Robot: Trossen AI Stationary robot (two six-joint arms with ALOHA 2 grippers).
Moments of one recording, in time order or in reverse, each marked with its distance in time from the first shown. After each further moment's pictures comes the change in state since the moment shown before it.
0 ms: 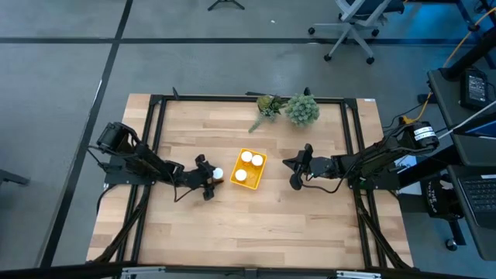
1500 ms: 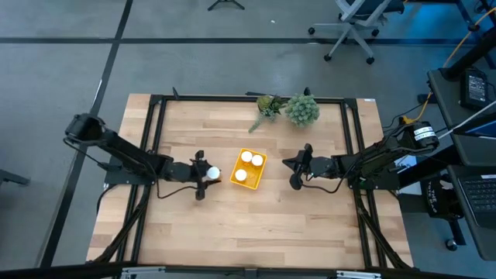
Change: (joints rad) left arm 0.000 -0.440 -0.001 -0.243 0.138 0.196; right arm -0.001 0.000 0.000 0.013 0.000 -0.006
